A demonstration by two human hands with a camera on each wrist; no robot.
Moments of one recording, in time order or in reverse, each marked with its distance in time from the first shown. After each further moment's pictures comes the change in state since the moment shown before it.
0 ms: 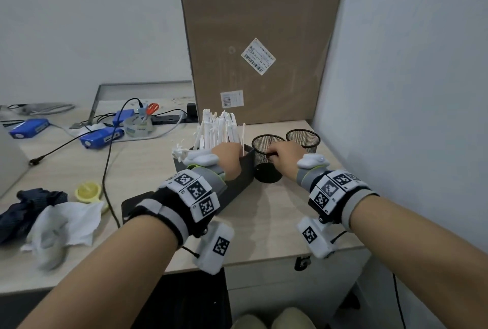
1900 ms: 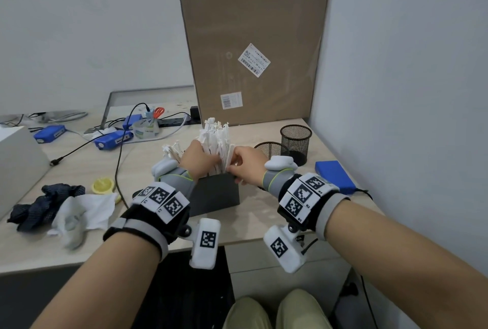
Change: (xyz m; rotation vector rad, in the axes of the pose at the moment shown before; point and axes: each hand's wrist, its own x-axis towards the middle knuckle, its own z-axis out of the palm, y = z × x) left_hand -0.048 -0.037 0.013 -0.789 0.244 -0.304; right_hand -0.064 -0.088 -0.003 0.437 -0.059 -0.070
